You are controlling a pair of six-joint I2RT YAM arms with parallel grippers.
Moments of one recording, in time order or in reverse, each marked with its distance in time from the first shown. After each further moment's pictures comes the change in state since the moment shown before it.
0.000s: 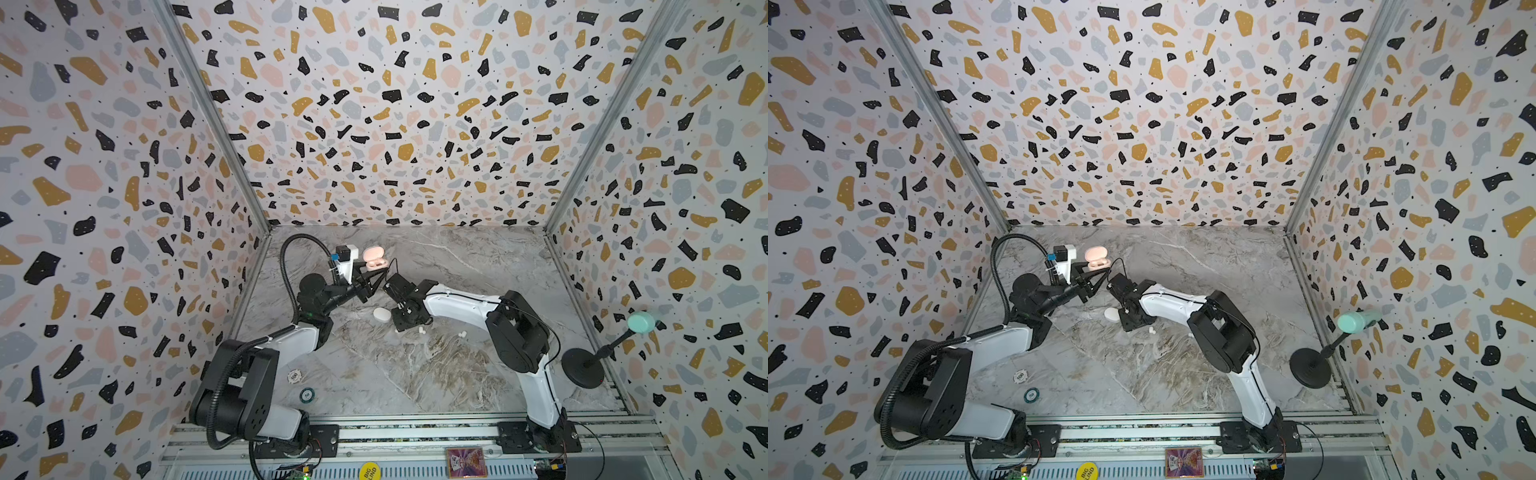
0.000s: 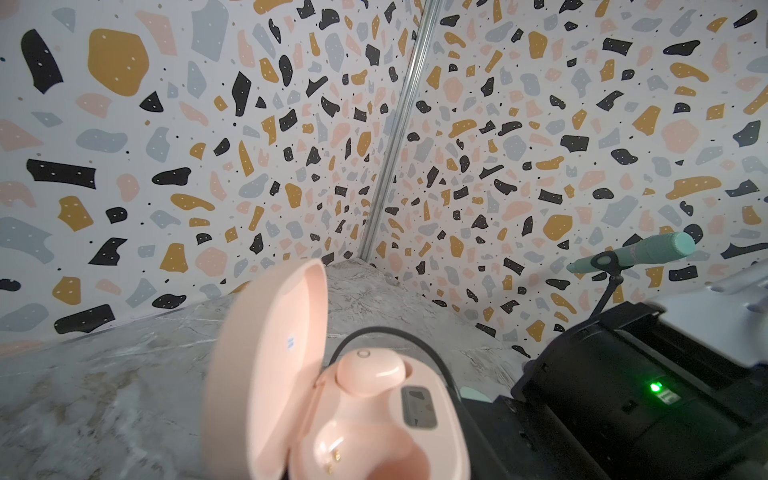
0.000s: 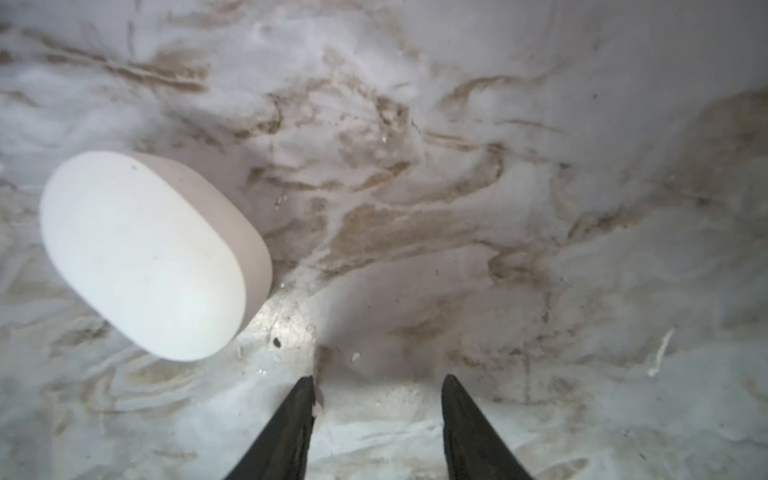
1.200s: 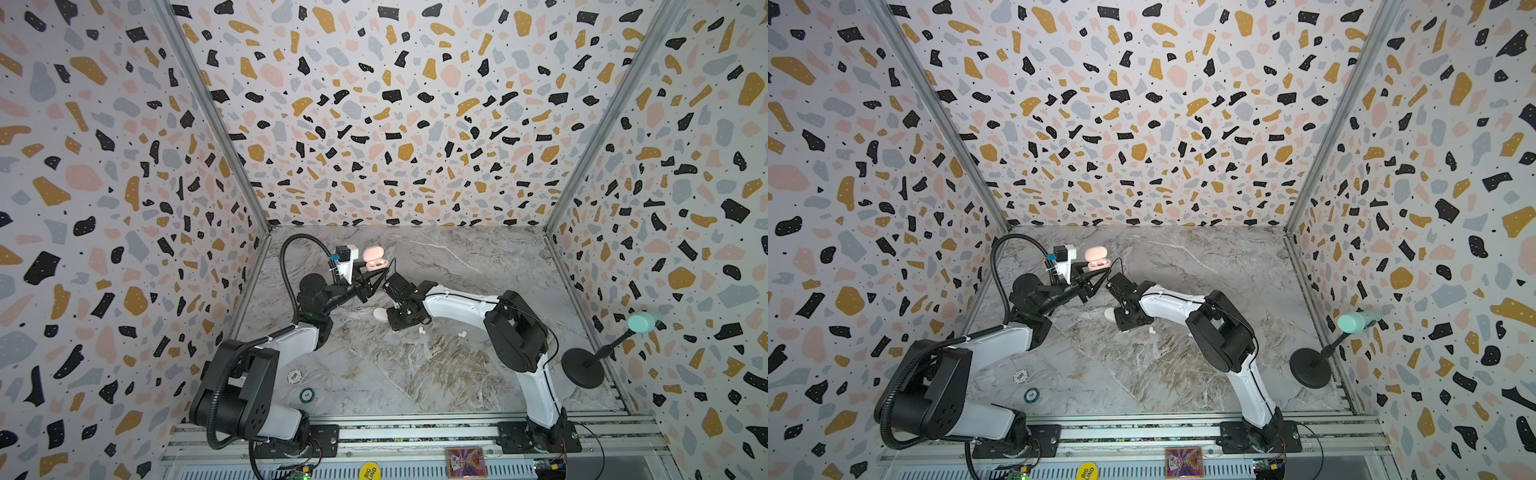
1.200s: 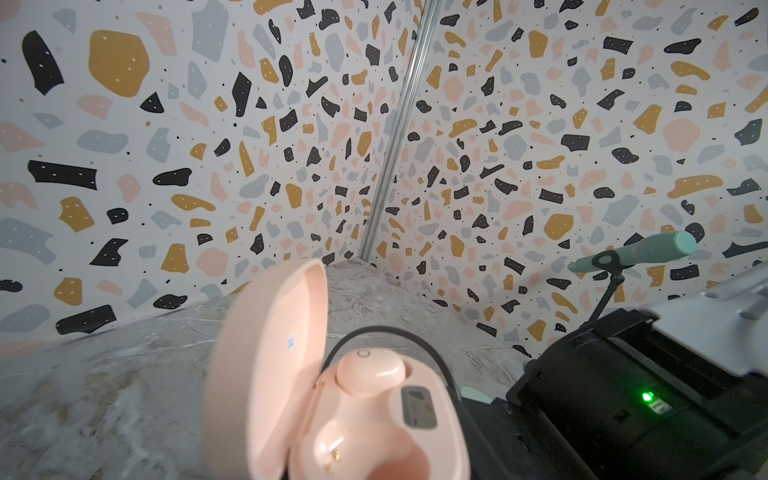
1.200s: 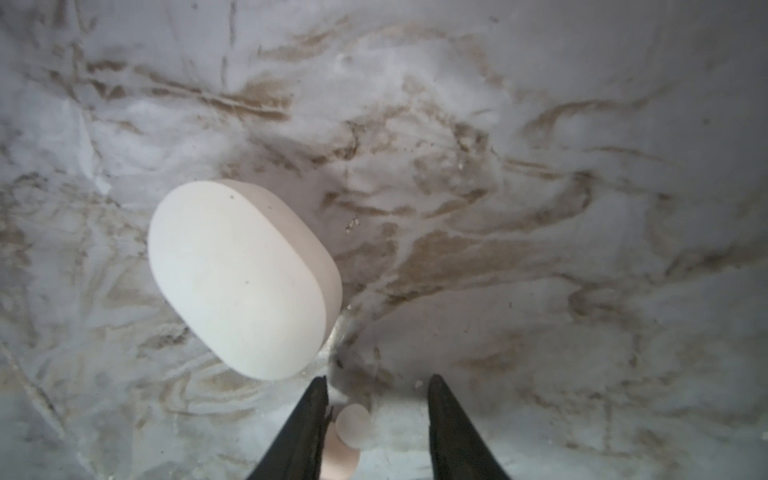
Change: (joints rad) left arm 0.000 0.000 0.000 -0.001 0.000 0.003; right arm -0.011 0.014 -0.003 0.088 -0.088 0.012
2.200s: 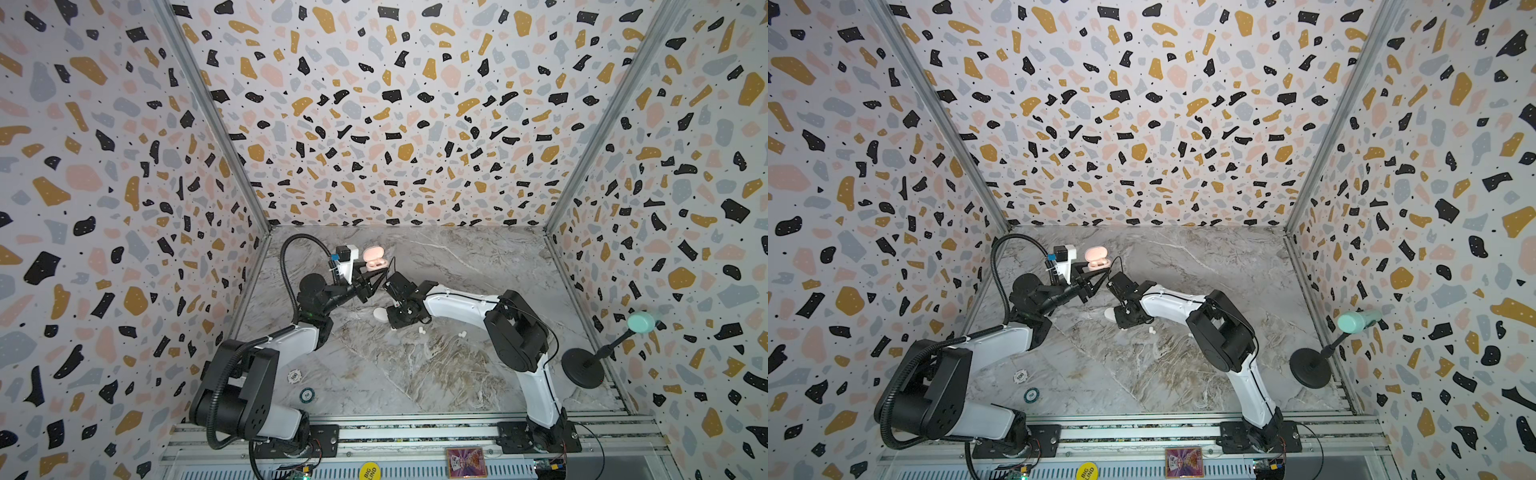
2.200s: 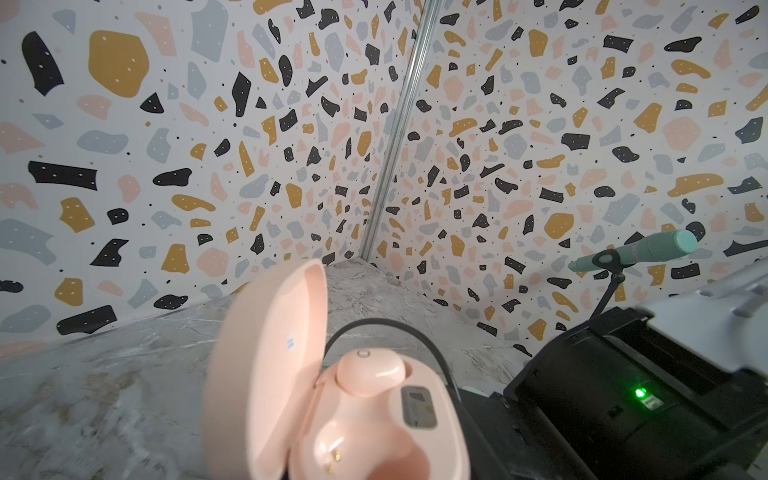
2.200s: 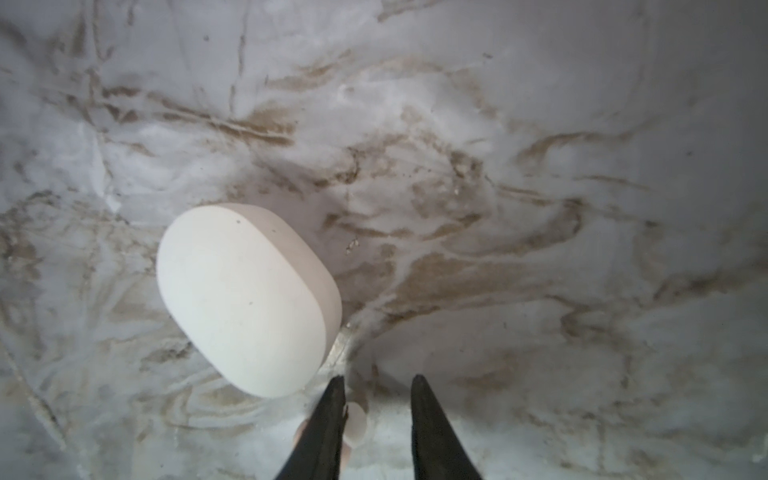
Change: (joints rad) left arm 0.000 0.000 0.000 -0.001 0.000 0.004; right arm 0.003 0.000 -0.011 0.030 0.006 -0.018
